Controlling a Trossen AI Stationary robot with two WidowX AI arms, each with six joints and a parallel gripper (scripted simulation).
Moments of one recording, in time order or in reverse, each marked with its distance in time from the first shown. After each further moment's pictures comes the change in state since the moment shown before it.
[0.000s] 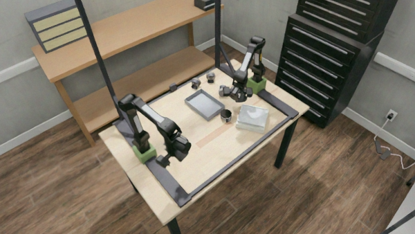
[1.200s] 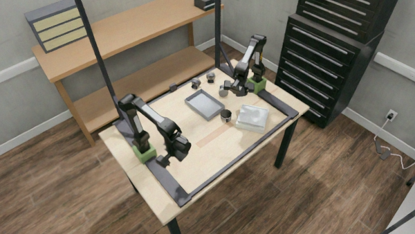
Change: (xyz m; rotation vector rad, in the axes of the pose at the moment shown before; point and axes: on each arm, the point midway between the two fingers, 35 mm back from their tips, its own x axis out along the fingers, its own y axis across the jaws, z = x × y) left arm -0.053 -0.001 -0.009 0.088 -0.049 0.037; right arm 0.000 0.000 0.000 0.000 0.000 0.000
